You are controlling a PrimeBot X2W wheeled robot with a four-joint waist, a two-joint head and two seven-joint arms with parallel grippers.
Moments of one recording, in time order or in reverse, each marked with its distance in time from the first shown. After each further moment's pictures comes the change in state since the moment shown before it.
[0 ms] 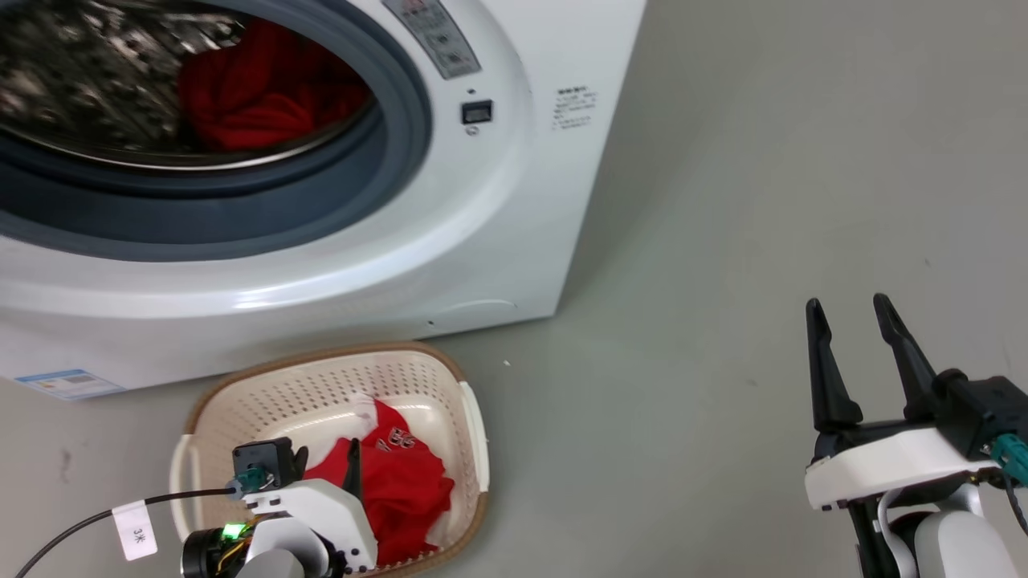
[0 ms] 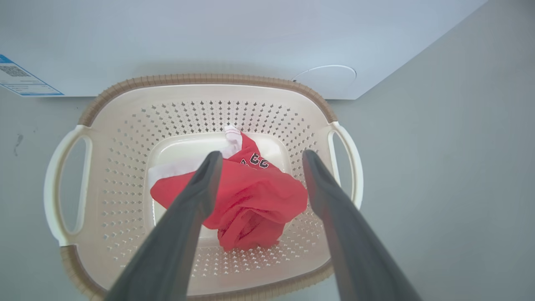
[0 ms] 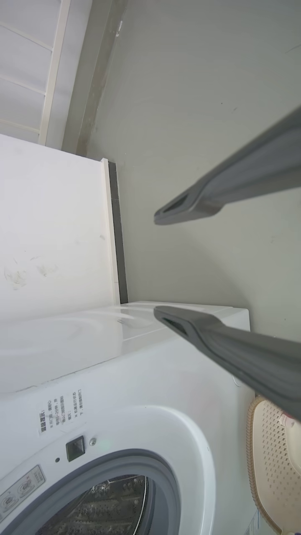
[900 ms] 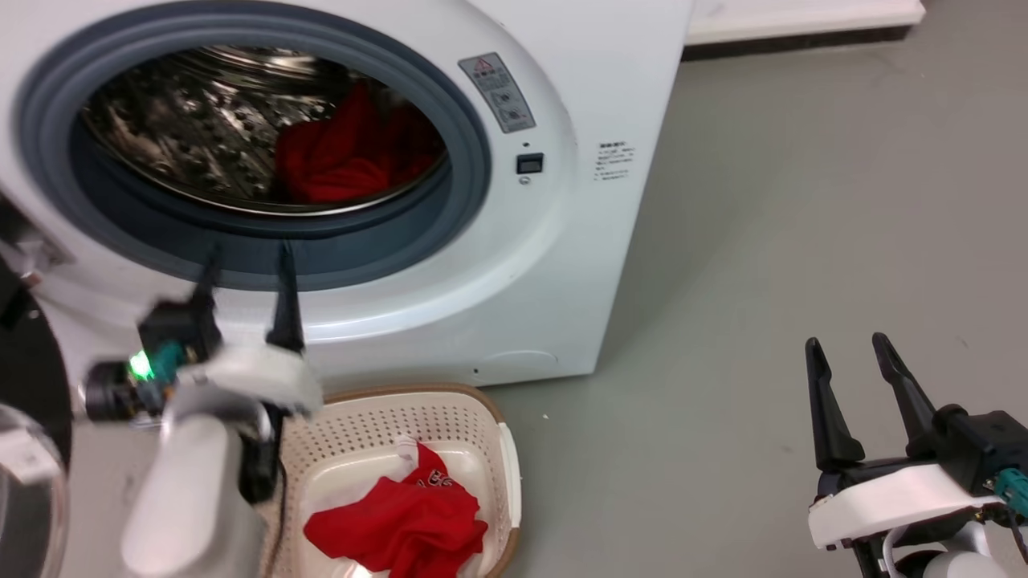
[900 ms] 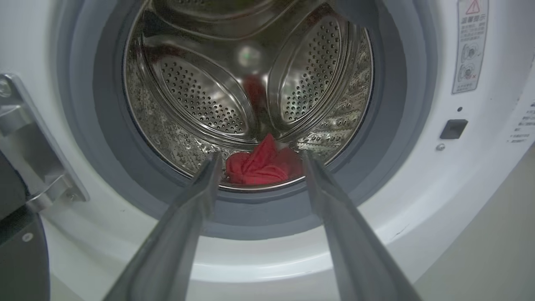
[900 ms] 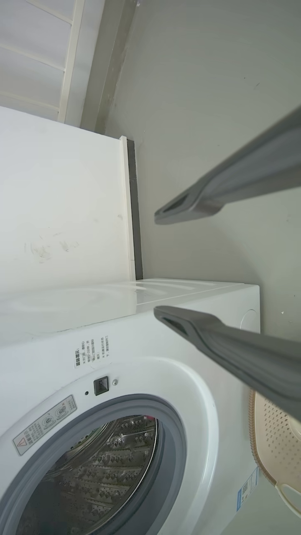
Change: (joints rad) left arm -0.011 0.067 0.095 -0.571 0.173 0.062 0.024; right arm 0.107 0.000 0.003 -0.090 -0.001 0.000 0.061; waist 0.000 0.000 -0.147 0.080
